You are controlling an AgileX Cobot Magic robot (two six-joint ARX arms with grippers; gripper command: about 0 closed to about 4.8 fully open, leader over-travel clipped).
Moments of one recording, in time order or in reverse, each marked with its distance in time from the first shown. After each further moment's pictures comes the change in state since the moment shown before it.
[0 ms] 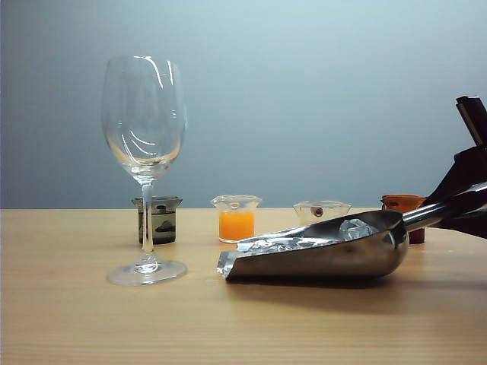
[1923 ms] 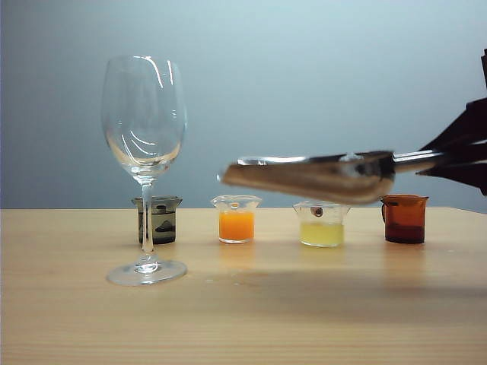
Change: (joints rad) left arm 0.000 0.000 0.000 0.000 0.000 0.000; right arm -0.107 0.002 0.031 0.179 -0.239 0.182
